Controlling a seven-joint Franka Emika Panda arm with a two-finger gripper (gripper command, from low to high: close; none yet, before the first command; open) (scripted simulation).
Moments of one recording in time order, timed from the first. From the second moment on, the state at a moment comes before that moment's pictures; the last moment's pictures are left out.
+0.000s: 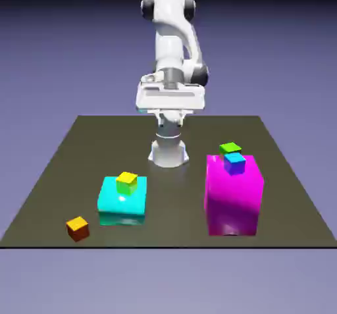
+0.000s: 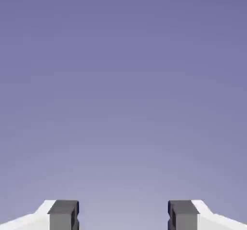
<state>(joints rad) 0.01 -0.53 -0.02 -2.77 0.01 3.00 0.74</state>
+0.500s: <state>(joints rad) -0.08 0.02 -0.21 -2.28 0.19 2.51 0.76</state>
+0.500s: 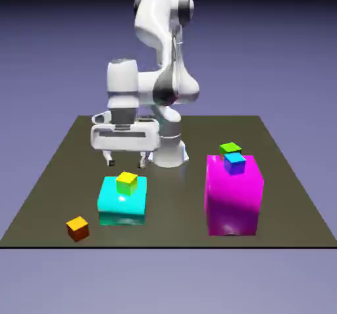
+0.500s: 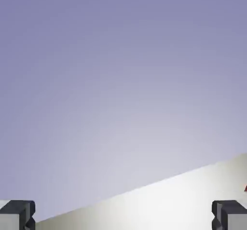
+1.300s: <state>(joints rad) -0.19 0.81 -0.47 -1.62 0.45 1.87 0.77</state>
